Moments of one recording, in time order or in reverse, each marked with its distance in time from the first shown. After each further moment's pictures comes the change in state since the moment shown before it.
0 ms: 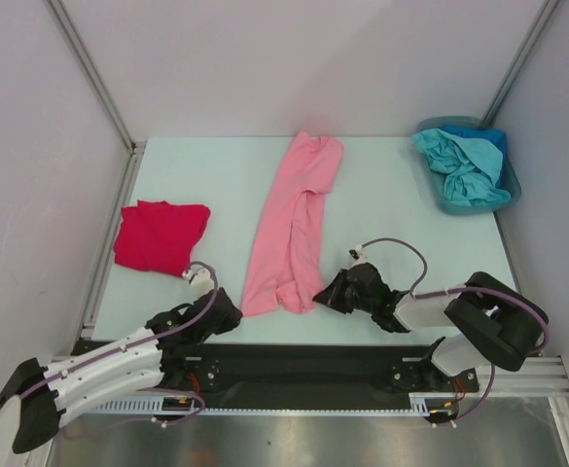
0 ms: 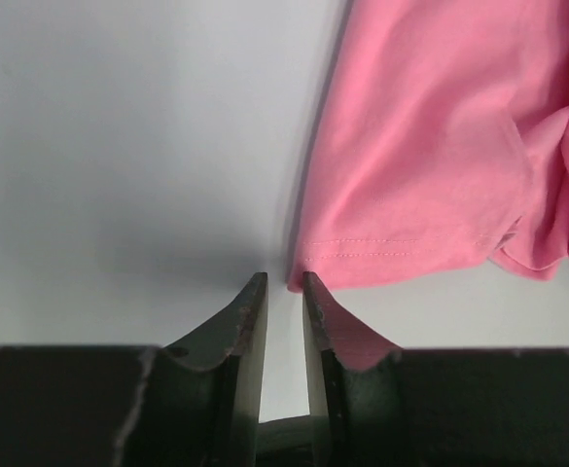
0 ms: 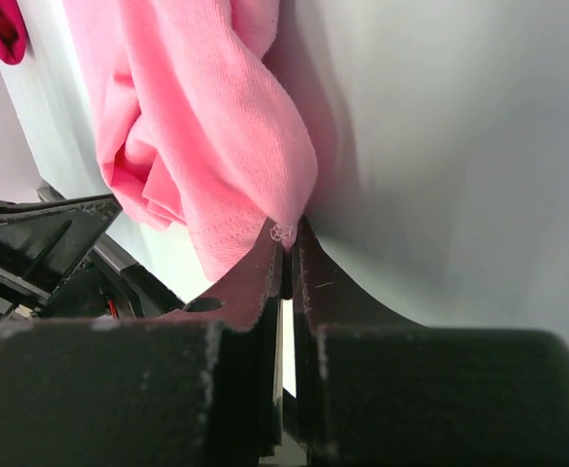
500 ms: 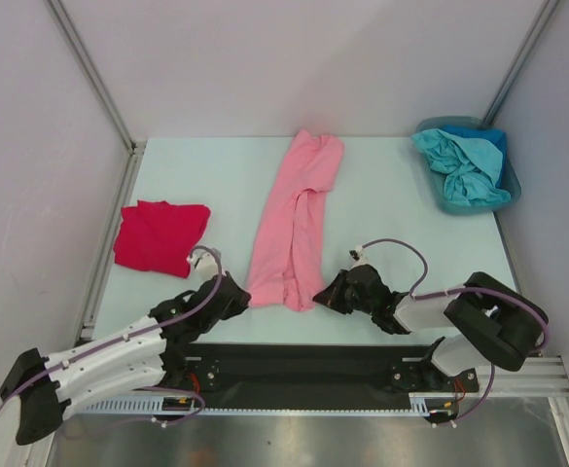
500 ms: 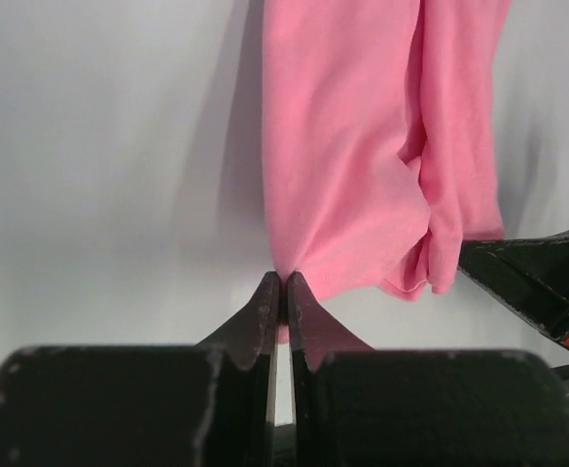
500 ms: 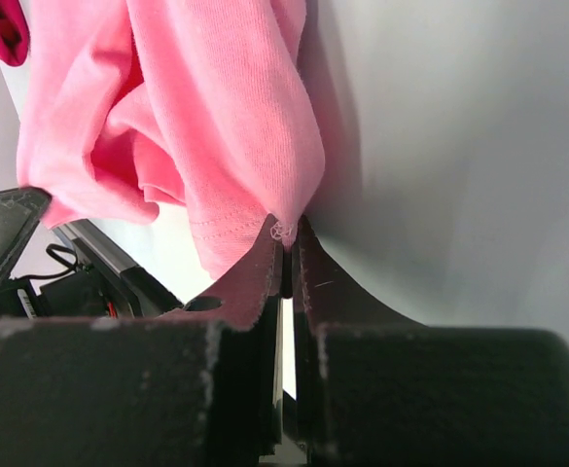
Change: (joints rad) left arm 0.000 0.112 0.144 0.092 -0.027 0.018; right arm 0.011 -0.001 -0.004 0.006 0.020 0.003
